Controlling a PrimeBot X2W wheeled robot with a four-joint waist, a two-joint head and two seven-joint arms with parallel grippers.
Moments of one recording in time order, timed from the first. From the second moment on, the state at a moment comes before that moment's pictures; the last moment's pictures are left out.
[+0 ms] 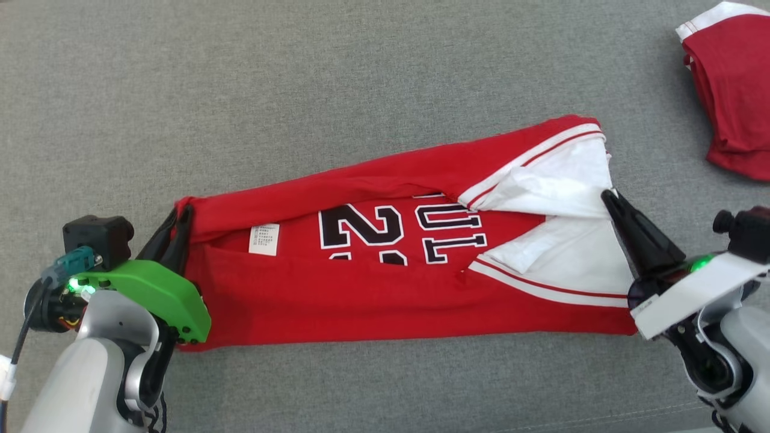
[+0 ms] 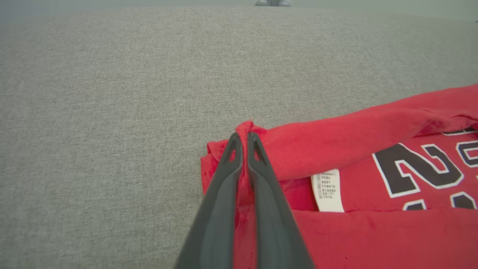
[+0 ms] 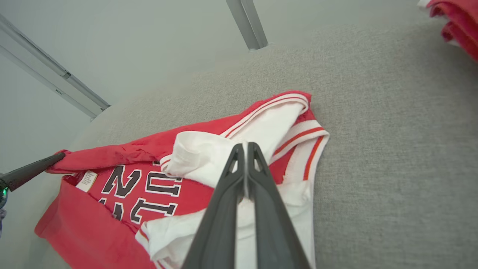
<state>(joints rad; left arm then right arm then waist) -0.28 0.36 -0.25 0.07 -0.52 0.03 0.22 -0.34 -0.65 0.56 0.14 1.04 0.13 -0.26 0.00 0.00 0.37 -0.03</state>
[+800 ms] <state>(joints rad) -0.10 0.27 -0.21 -0.07 -0.39 0.20 -0.14 -0.06 -0.44 0.18 -0.04 0.59 0.13 -0.26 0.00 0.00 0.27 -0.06</state>
